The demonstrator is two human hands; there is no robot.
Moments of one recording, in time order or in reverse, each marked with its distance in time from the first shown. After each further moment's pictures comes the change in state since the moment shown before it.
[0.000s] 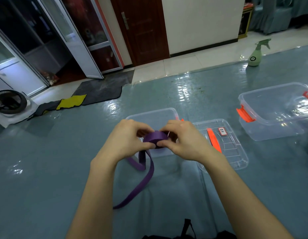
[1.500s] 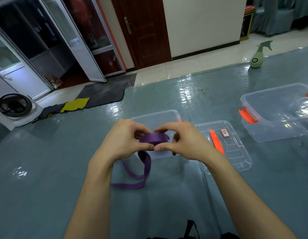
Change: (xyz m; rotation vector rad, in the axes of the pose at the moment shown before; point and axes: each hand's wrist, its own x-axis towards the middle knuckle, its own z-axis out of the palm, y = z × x) left_hand -0.008 -0.001 -0.012 -0.098 0.021 0.032; right_hand -0.002 0.001 0.003 0.236 -0.049 0.132
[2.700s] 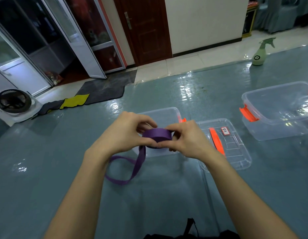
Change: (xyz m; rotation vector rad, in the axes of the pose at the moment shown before) left_hand 0.010 0.010 -0.009 0.059 -0.077 0.062; right_hand 0.000 0.009 0.004 0.041 0.063 0.017
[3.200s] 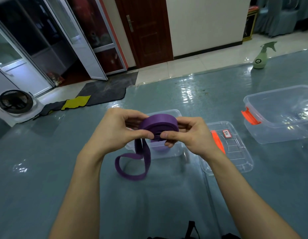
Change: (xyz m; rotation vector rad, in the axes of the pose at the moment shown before) left_hand -0.013 -0.010 -0.019 -0.276 0.161 0.094; right_hand 0.001 -0.023 -0.007 0.680 0.063 0.055
